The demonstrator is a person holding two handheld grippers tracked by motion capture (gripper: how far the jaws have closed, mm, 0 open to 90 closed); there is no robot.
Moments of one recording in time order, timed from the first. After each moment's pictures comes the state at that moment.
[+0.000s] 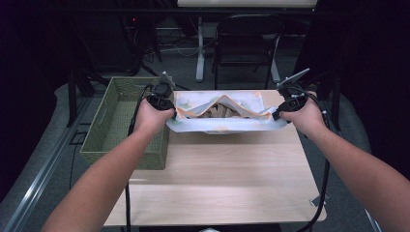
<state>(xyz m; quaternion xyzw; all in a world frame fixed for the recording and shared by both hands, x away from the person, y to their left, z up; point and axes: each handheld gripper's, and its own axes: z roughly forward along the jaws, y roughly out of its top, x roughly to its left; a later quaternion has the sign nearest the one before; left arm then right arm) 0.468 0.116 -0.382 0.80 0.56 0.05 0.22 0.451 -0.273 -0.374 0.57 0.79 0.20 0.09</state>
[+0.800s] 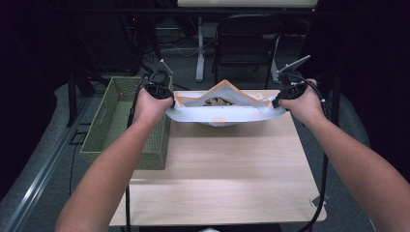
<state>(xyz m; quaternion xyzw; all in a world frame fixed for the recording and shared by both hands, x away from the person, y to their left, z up) 0.485 0.119 -0.357 0.79 0.57 0.07 0.23 0.471 -0.269 -0.348 0.57 0.78 0.21 0.12</state>
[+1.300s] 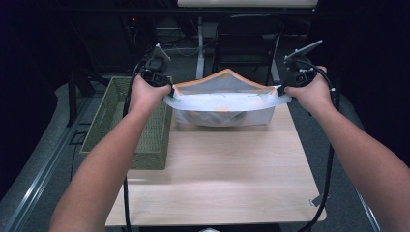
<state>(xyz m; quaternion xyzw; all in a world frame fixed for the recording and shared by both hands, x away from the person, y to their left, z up) 0.486 0.118 -0.318 0.78 0.56 0.08 0.25 0.471 -0.277 -0.311 0.57 0.77 0.25 0.14</state>
